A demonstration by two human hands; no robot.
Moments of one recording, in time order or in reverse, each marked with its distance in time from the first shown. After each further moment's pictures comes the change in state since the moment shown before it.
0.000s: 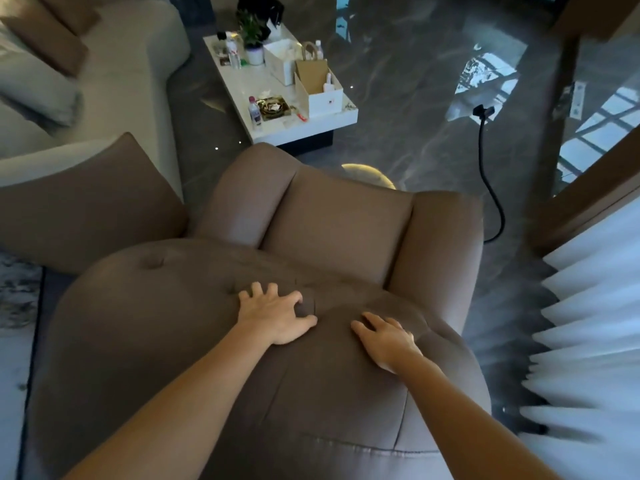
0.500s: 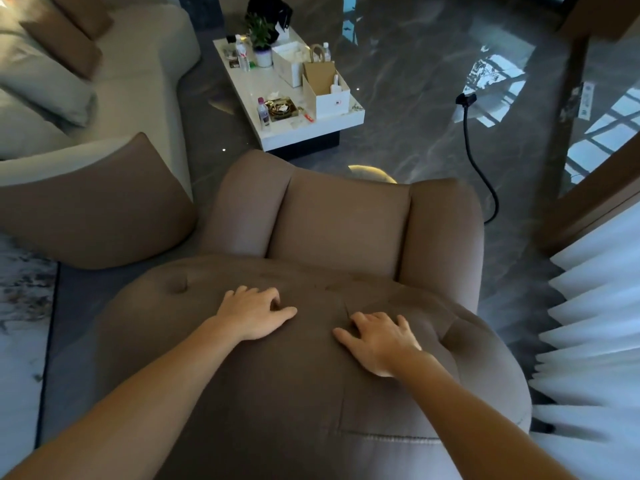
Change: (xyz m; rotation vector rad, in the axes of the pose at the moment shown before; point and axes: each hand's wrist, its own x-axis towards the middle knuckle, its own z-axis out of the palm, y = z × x) left_hand -0.019 -0.056 0.010 -0.210 0.037 0.042; right_hand -0.034 -0.019 0.010 -0.379 0.019 -0.336
